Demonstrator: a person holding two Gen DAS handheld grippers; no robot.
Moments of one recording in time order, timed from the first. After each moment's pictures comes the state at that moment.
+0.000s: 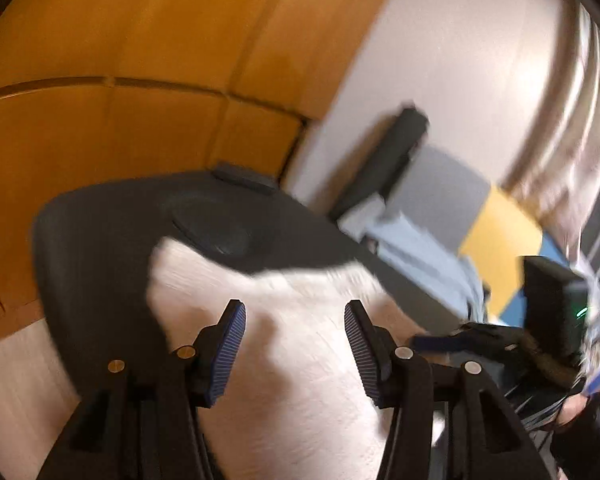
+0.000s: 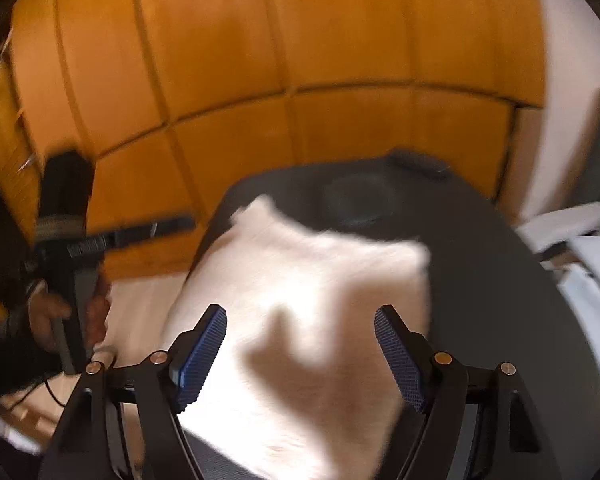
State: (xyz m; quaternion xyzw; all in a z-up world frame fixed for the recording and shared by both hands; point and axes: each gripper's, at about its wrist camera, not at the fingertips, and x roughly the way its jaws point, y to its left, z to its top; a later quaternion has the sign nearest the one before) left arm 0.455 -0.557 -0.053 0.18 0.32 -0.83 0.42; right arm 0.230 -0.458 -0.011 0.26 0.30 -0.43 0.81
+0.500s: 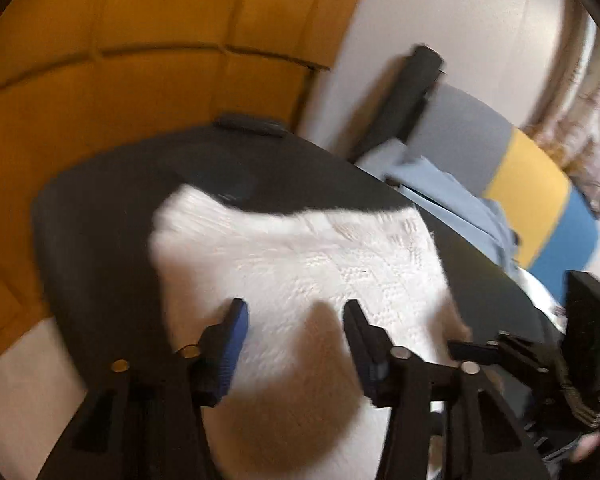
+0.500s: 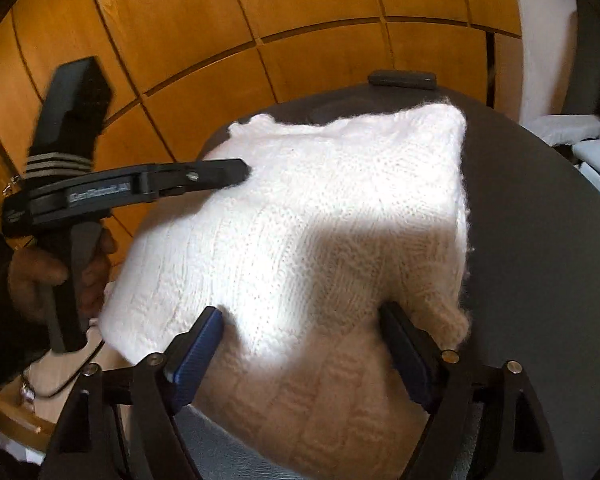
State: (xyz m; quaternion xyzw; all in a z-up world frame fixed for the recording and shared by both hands) left arm 0.446 -0.538 -0.056 0.24 0.30 -0.78 0.50; right arm 0.227 -0.425 -0.073 0.32 0.28 -0.47 0.78
